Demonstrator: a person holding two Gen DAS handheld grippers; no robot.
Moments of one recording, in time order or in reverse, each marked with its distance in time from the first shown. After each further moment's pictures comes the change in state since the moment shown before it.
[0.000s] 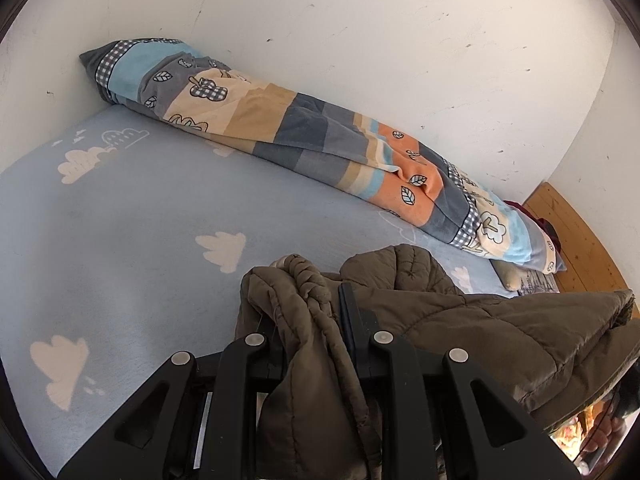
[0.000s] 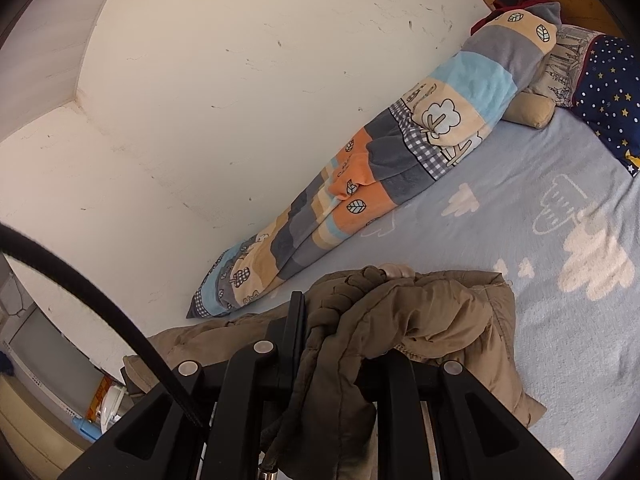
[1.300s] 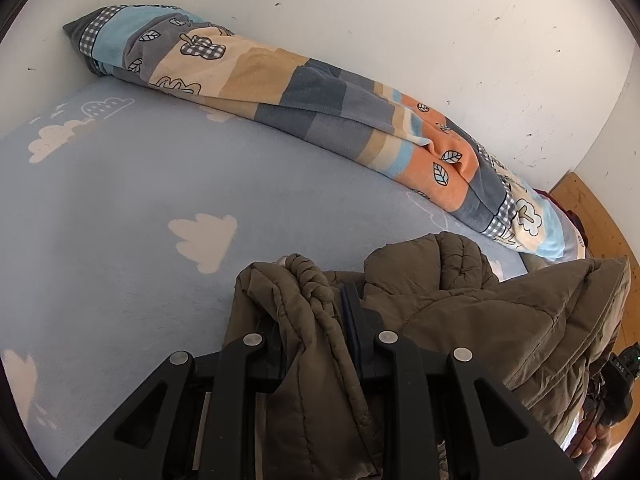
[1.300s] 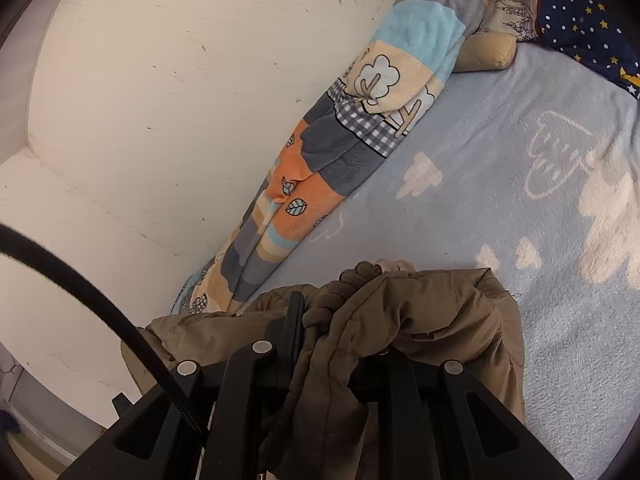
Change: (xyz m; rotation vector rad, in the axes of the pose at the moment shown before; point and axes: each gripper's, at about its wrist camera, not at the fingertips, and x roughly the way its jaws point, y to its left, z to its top) left arm 0.111 0.009 0.000 -0.014 0.081 0.040; right arm 0.102 -0.094 0.001 0.171 -0.025 -0.082
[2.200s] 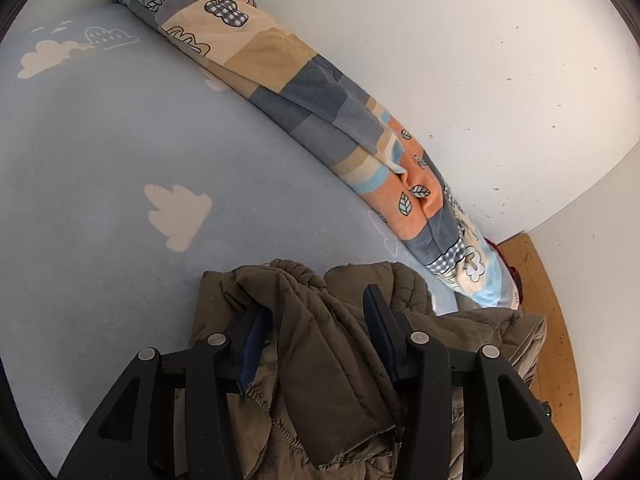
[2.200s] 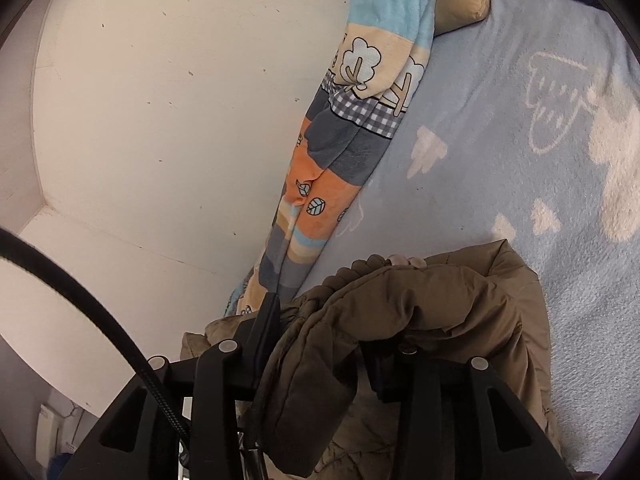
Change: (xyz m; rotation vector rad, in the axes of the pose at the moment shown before) left arm -0.010 0.037 0.015 -0.274 0.033 -0.245; right arm -0.002 -0.026 0.006 0.196 0.015 0.155
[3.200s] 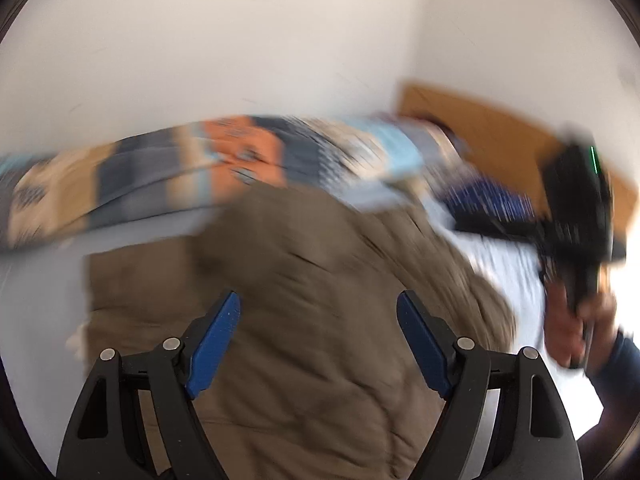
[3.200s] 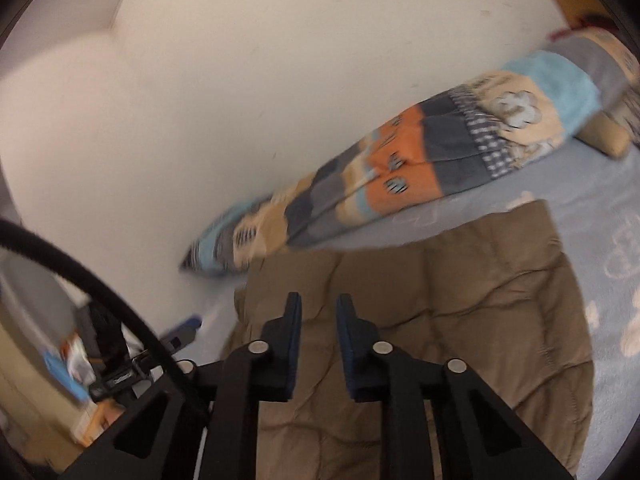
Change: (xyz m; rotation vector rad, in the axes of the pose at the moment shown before) left arm -0.005 -0.172 -0.131 0.940 0.064 -0.113; right arm 0.027 0.146 -0.089 -0.662 0.164 -0.061
